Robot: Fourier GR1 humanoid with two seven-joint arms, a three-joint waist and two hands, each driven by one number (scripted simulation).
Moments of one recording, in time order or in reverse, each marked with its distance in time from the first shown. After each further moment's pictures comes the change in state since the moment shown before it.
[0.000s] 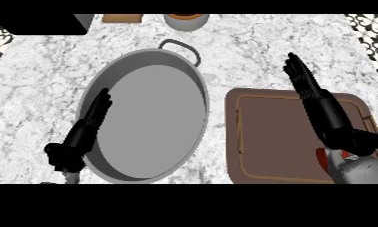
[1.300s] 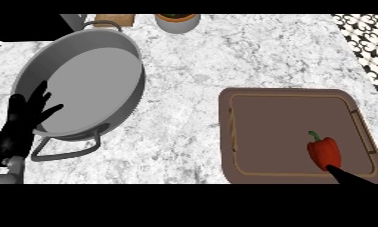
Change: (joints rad) left arm -0.045 0.217 0.159 -0.027 -0.080 0.146 0.475; right arm 0.519 -0.235 -0.098 -0.358 0.842 -0.513 0.608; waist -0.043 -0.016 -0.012
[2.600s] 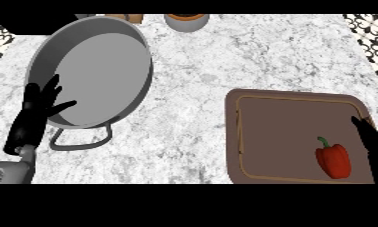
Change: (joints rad) left arm -0.073 -0.043 -0.002 0.040 -0.039 -0.041 0.041; right arm -0.179 -0.040 0.101 -0.243 -0.064 0.702 0.704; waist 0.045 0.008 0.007
